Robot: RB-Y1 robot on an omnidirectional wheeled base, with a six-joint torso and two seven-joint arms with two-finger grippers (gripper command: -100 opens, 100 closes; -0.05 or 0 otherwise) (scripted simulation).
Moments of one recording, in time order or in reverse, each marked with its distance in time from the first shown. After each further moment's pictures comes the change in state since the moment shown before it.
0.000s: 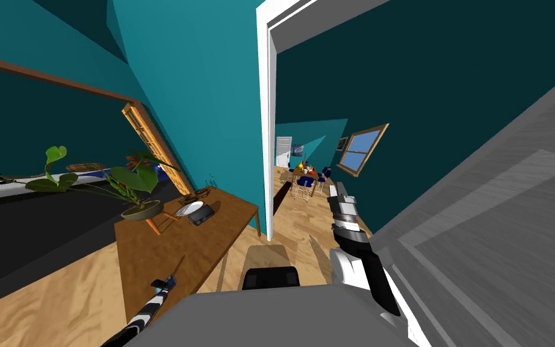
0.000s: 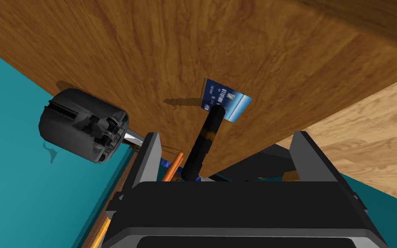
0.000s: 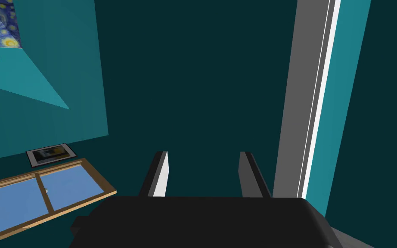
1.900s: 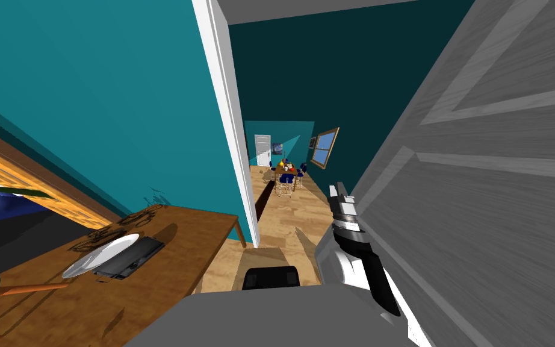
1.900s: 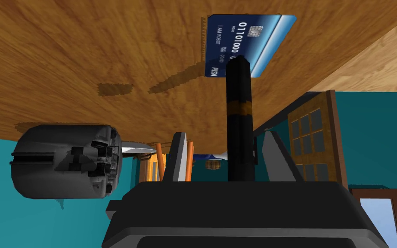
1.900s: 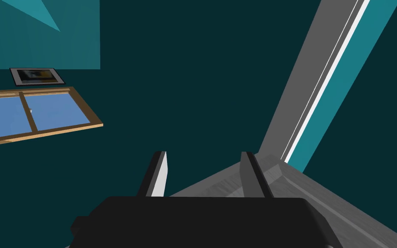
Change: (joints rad) left arm -0.021 0.118 0.023 0.321 -0.046 0.163 0.054; right arm 0.000 0.000 0.000 0.000 0.000 0.000 0.000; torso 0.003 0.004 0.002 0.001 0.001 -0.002
